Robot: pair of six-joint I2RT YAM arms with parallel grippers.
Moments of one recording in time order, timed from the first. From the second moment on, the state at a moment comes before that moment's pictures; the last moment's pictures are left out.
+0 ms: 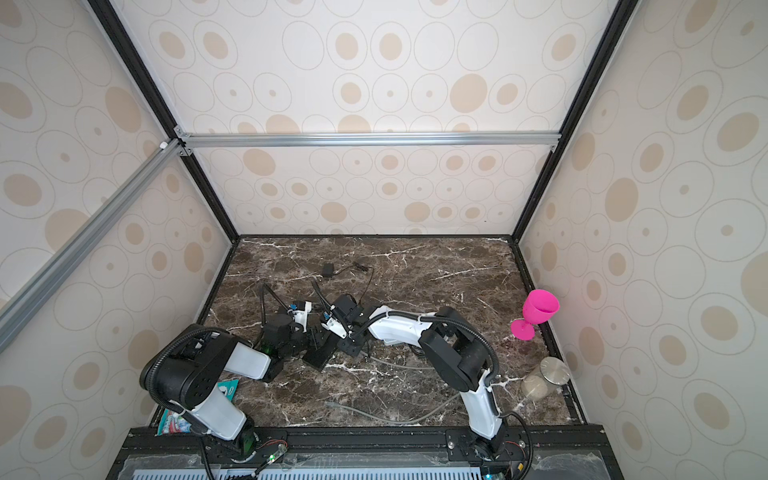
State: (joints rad) left arm -0.32 1.66 0.31 0.81 0.38 -0.50; right arm 0.91 2.01 1.38 -0.52 -0.08 -0.17
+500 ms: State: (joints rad) left arm -0.32 1.66 0.31 0.81 0.33 -0.49; right arm 0.90 2.01 1.35 -0.42 -0.10 -0.56
